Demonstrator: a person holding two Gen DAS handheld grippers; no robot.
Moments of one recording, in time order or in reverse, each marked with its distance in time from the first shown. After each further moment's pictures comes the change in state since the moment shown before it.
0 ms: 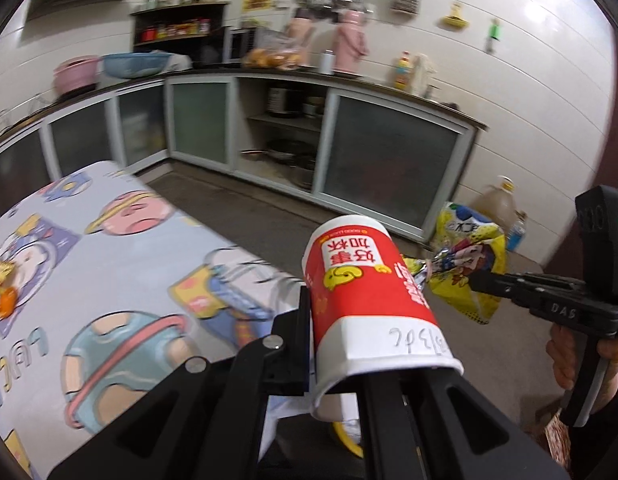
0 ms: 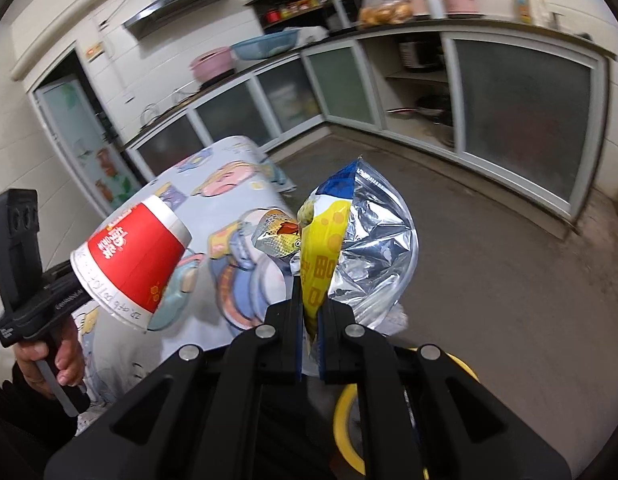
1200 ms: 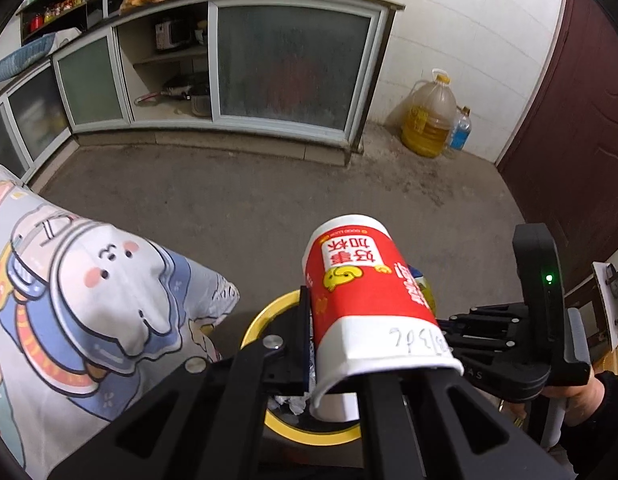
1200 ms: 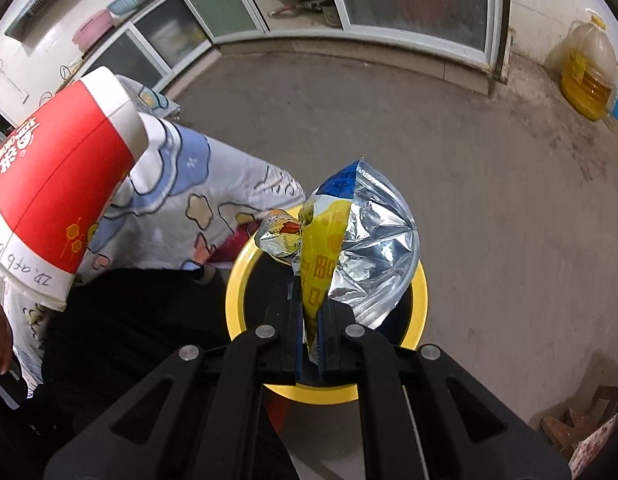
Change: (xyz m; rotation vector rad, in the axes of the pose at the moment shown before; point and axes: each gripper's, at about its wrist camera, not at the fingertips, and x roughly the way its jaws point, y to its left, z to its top) left arm 0.141 -0.126 -0.065 0.204 0.299 -0.184; right arm 0.060 -0.130 -0.154 0.269 0.299 -0.229
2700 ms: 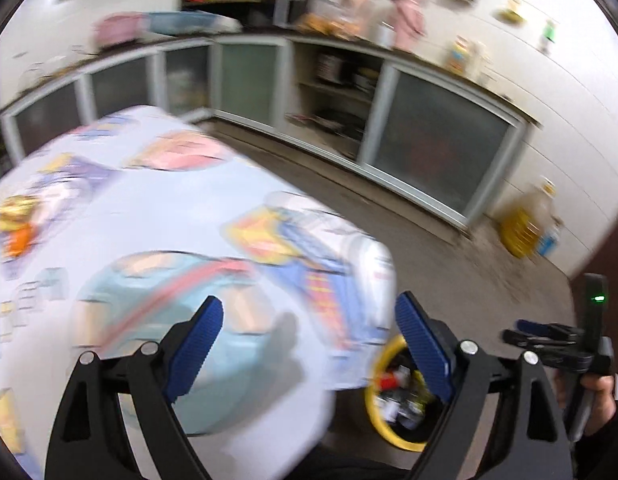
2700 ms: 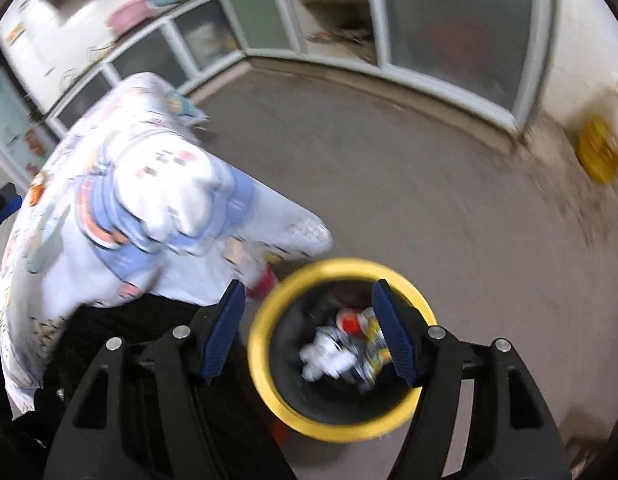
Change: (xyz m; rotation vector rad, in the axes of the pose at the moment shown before) left arm -0.171 0.186 -0.060 -0.391 -0.217 0.339; right arm -0.026 0.076 0.057 -0.181 -0.098 0.011
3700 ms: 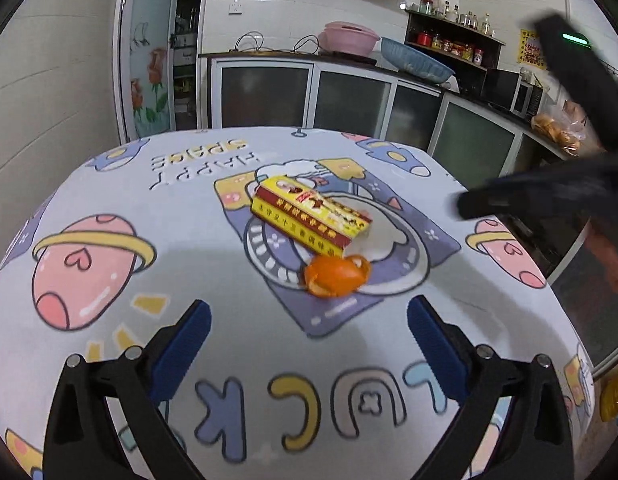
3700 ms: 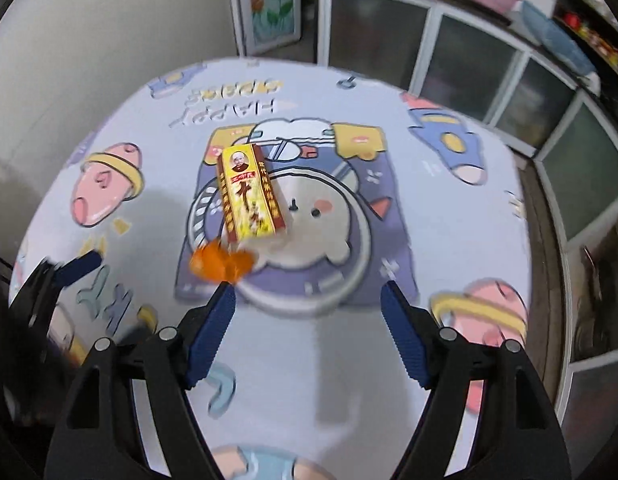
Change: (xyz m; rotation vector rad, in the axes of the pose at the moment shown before) left arm -0.020 0.286 0.015 -0.426 -0.149 0.486; right arm 0.152 0.600 0.230 -0.991 0.179 0.325
